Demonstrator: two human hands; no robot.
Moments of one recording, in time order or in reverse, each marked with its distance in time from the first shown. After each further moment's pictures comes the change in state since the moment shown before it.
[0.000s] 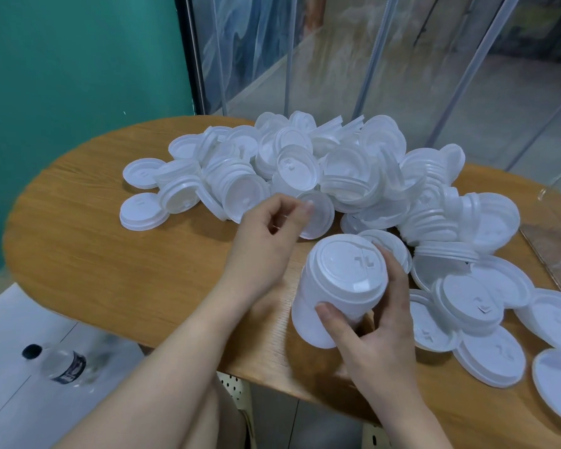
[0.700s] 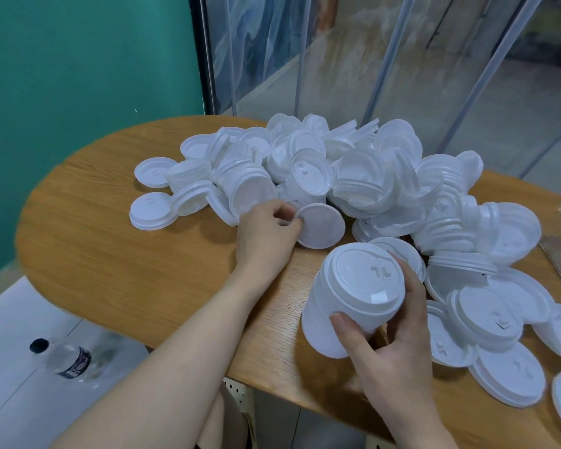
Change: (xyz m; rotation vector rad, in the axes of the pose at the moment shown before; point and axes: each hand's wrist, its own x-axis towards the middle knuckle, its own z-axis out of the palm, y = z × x) left_hand 0.045 -0.051 -0.002 0.416 0.163 -0.118; right_hand 0.001 0.001 0.000 -0.006 0.011 0.008
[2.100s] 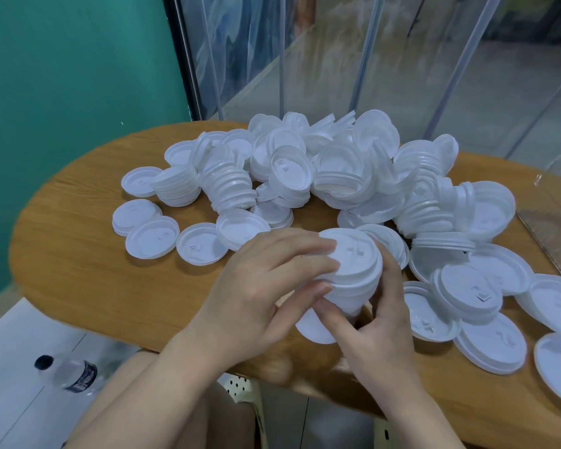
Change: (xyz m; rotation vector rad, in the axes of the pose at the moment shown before) left_hand -0.089 0.031 -0.054 0.077 -0.198 0.990; right_hand 0.000 -0.006 0.000 0.039 -0.023 -0.023
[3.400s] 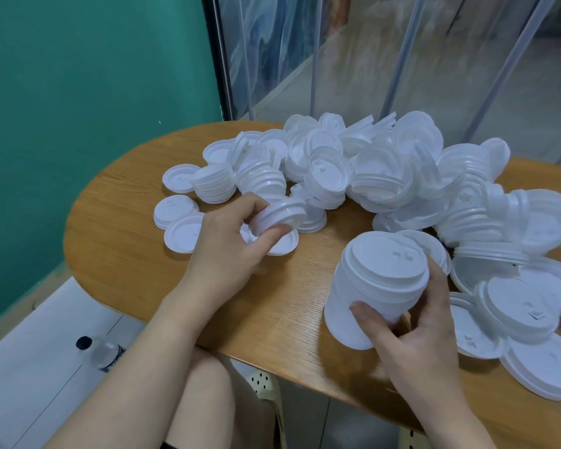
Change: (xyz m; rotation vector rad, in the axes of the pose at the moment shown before) left_hand -0.003 -0.050 -0.044 -0.049 0.151 -0.648; right_hand 0.001 0.006 -0.001 -0.039 0.023 0.033
